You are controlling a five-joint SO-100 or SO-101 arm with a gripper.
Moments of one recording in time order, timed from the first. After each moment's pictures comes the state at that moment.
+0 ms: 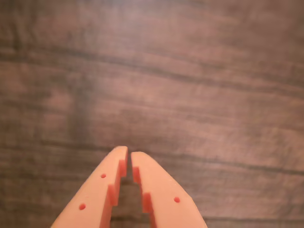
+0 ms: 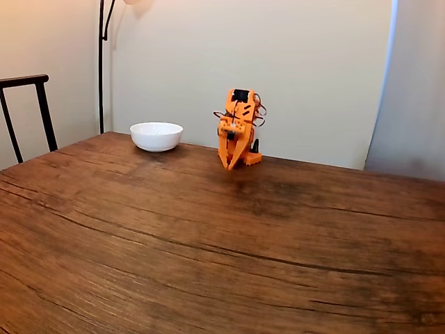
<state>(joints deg) 4.6 189.9 178.5 64.0 102.6</state>
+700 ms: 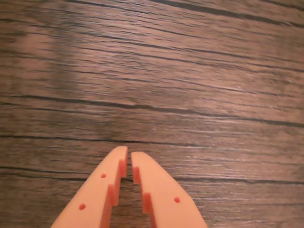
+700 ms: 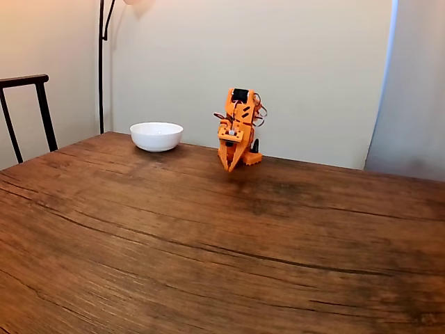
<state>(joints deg) 7.6 190.9 178.5 74.4 102.6</state>
